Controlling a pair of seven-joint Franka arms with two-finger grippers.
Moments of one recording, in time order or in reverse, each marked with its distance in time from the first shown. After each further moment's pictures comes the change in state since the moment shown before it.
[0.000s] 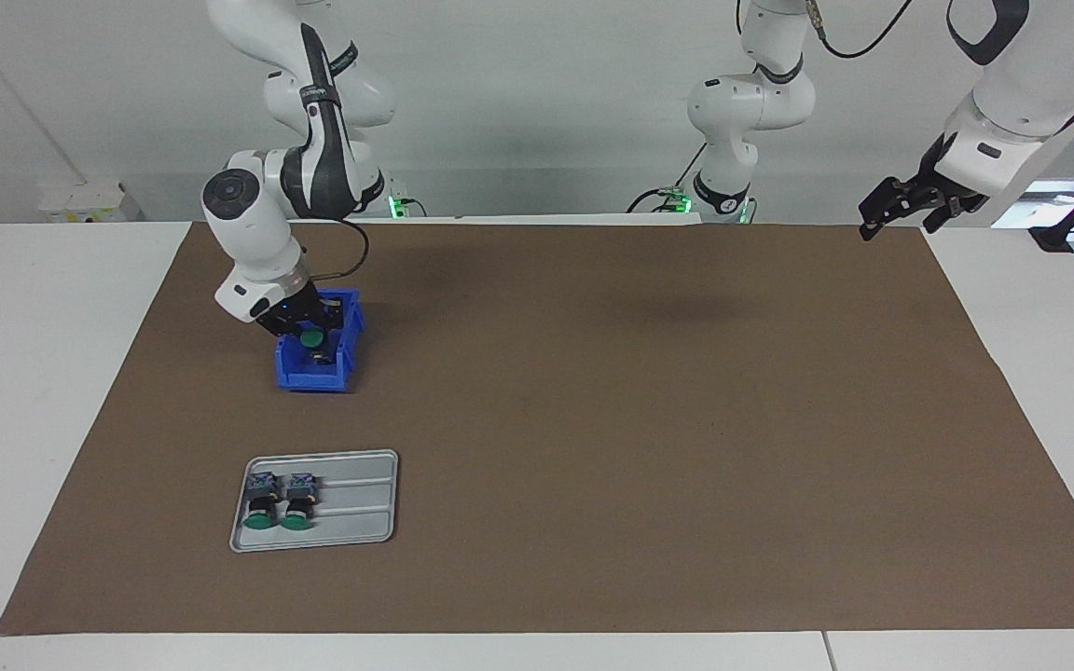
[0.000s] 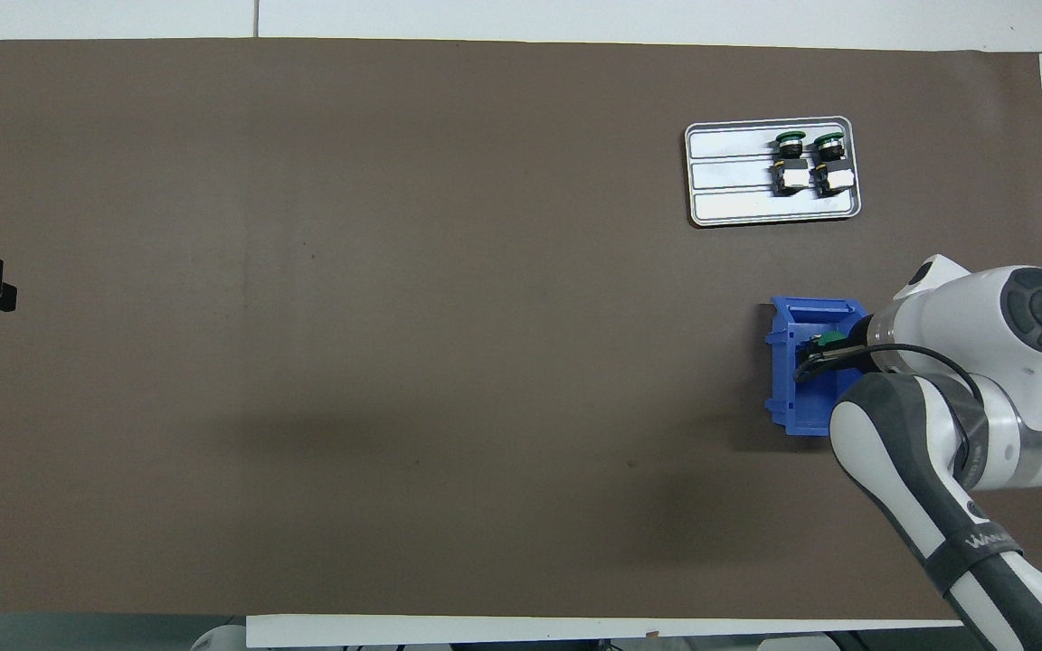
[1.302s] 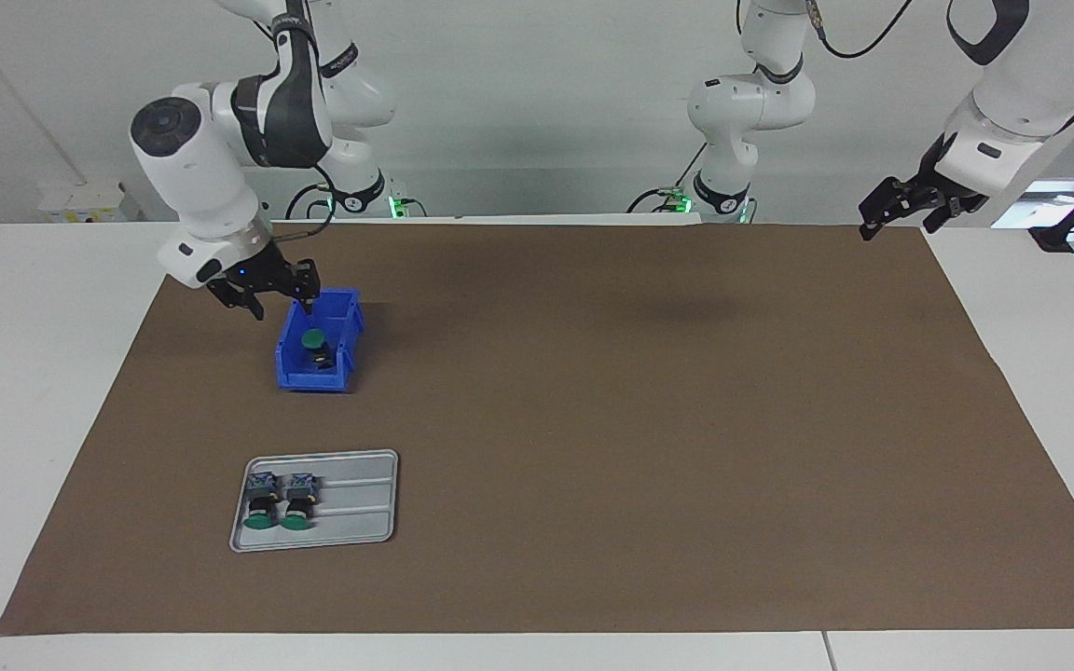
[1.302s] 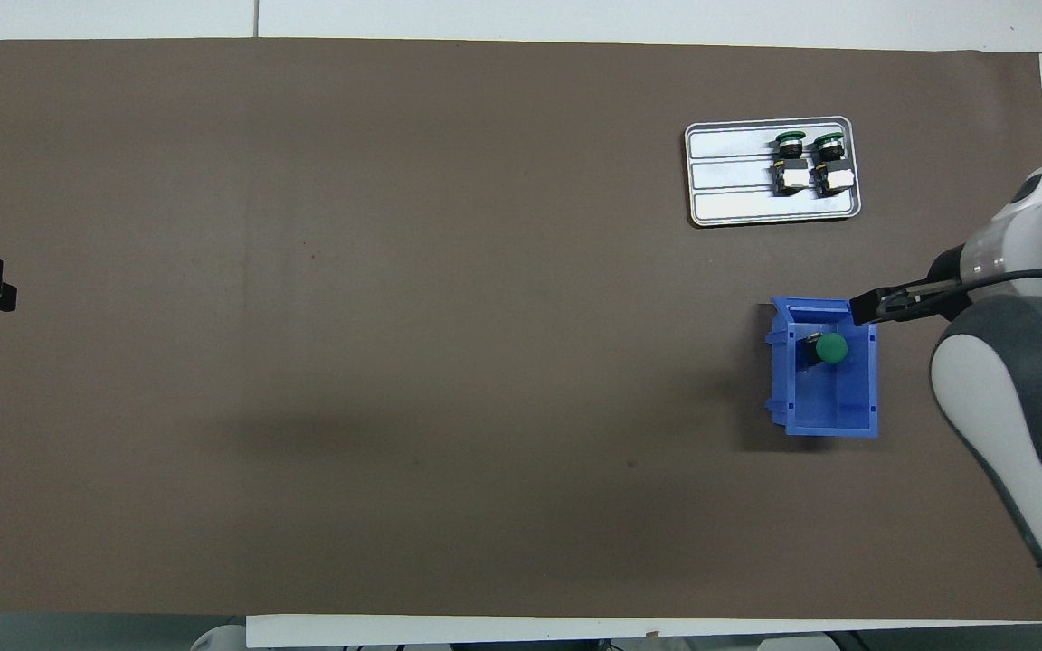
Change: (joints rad) left arm 0.000 0.000 0.000 0.000 0.000 0.000 0.000; right arm -0.016 -0.025 -0.004 0.449 0.000 -0.468 0.000
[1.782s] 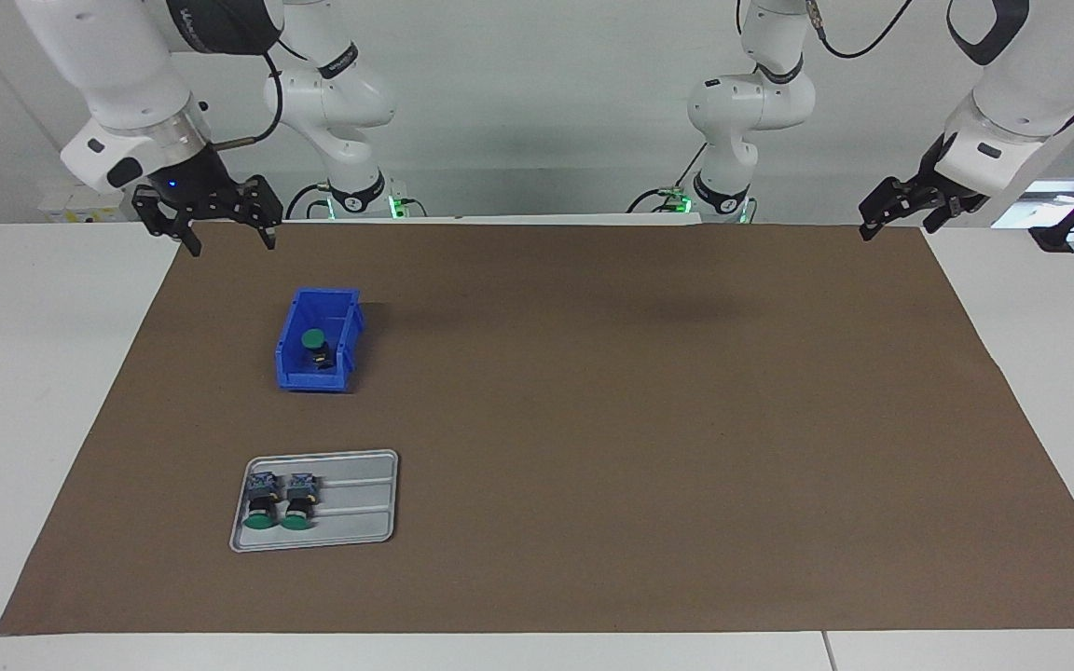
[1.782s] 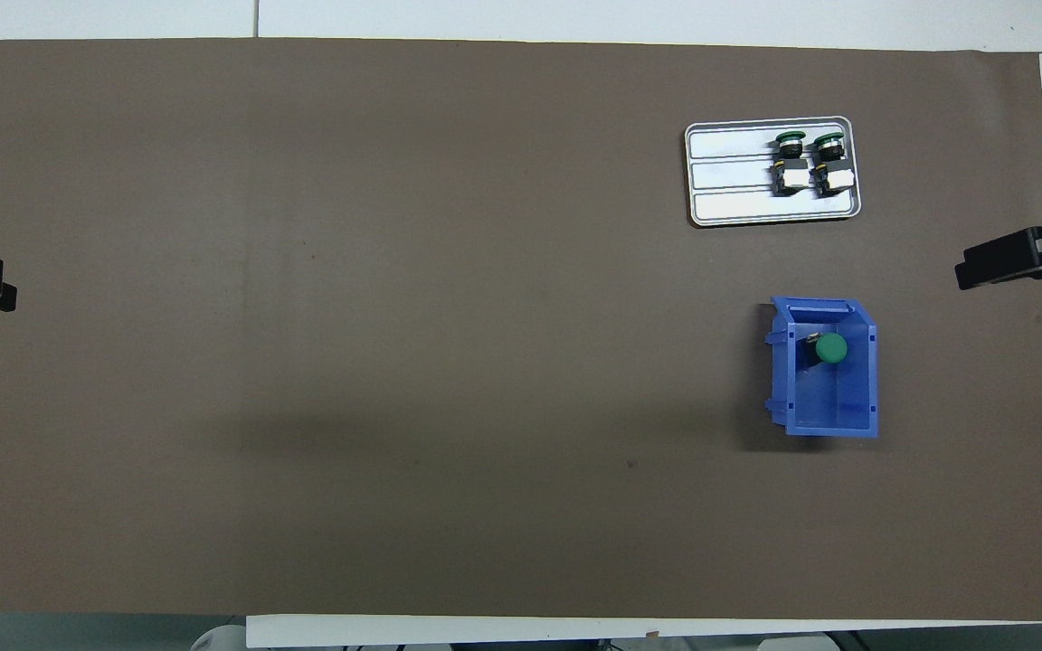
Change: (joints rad) left arm 0.000 0.000 0.000 0.000 0.000 0.000 0.000; right arm -0.010 0.082 -0.002 0.419 -0.001 -0.340 0.000
